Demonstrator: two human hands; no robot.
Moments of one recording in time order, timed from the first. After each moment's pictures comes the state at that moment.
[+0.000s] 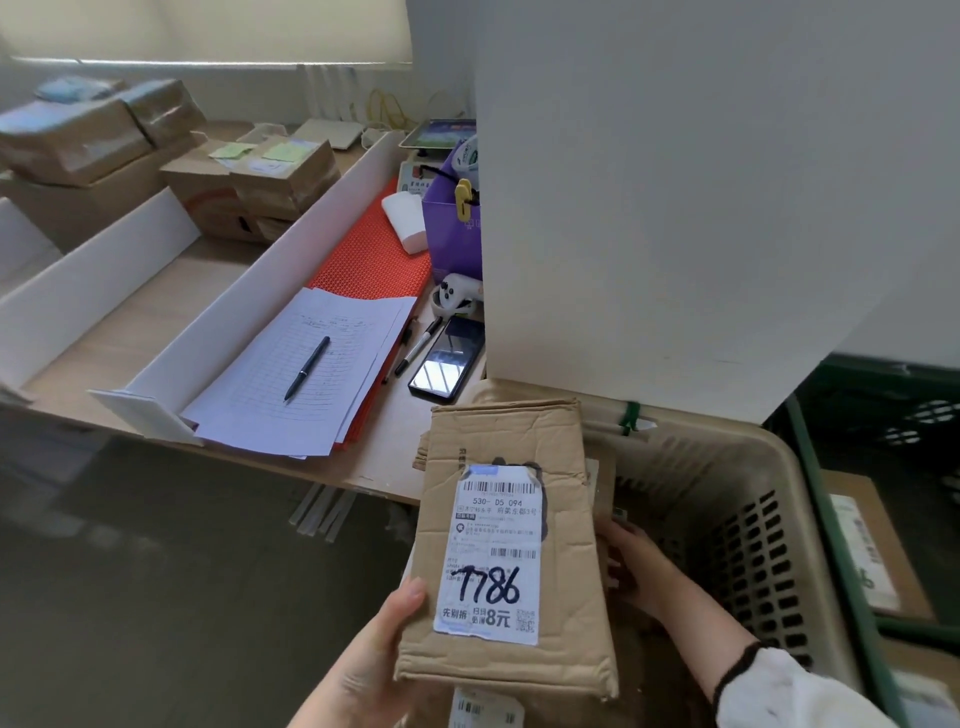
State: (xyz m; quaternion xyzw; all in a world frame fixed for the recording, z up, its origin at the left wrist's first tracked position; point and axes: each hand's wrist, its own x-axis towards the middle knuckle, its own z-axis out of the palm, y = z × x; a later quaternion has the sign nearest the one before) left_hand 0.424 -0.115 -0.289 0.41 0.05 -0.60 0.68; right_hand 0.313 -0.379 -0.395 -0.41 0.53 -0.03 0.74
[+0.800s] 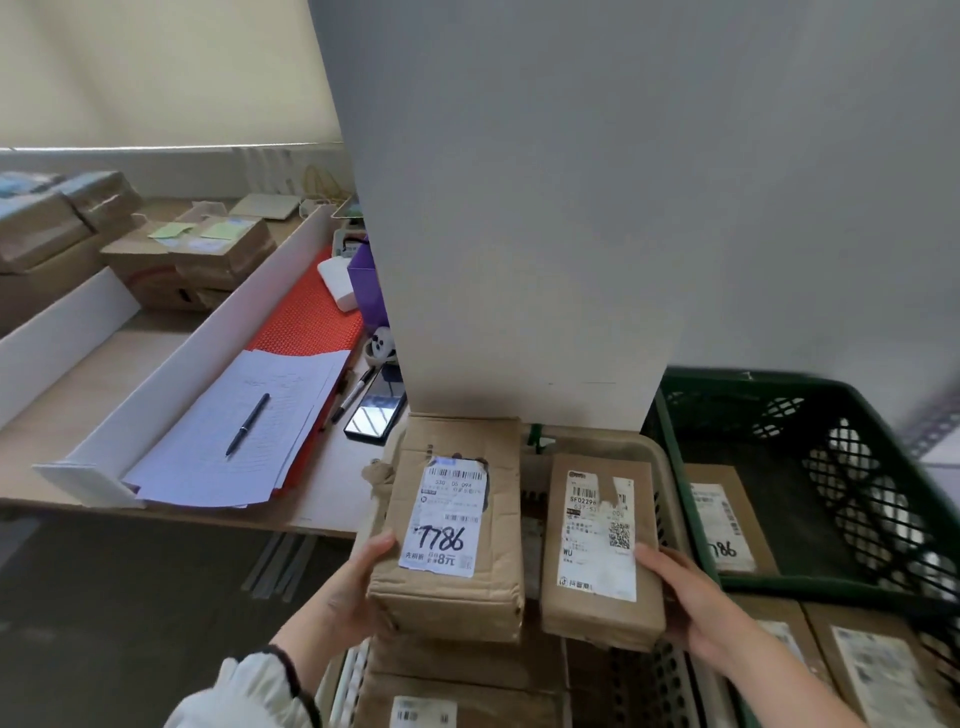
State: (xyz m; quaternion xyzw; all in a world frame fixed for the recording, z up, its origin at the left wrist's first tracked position) left_hand 0.438 -0.176 -0.275 0.60 -0.02 -0.57 0.55; right_hand 0.168 -0.402 -0.294 -0.37 0.50 -0.12 0.77
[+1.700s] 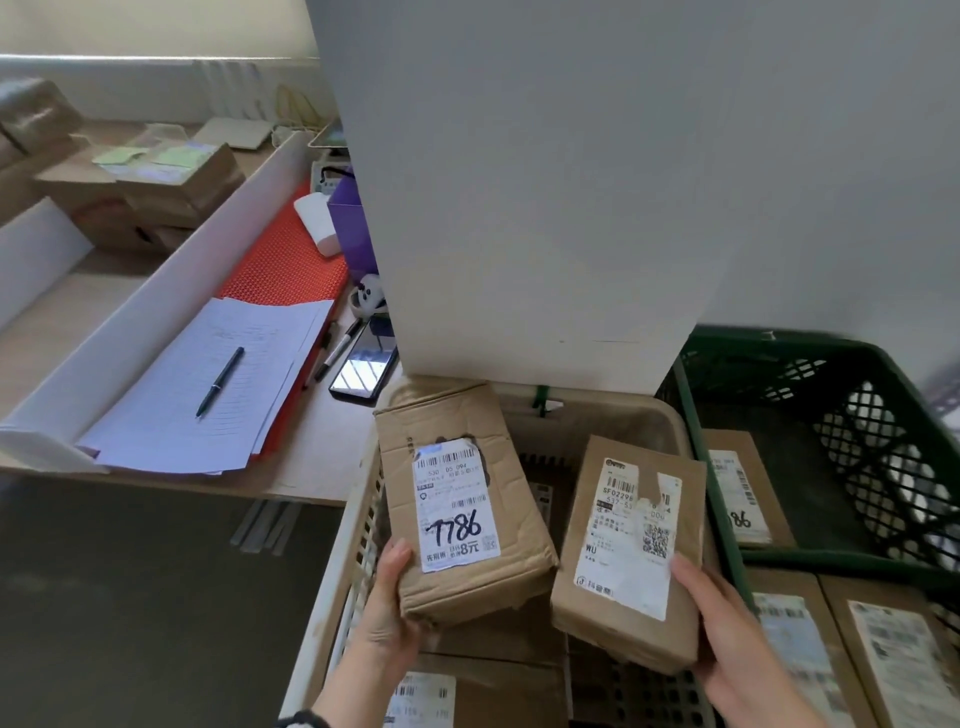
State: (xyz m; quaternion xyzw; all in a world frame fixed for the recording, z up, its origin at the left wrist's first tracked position) left_hand 0.389 -0.193 -0.335 0.48 0.06 -0.50 0.72; right_hand 0.166 -0.349 -0.270 -0.29 0.58 -0.21 0.73
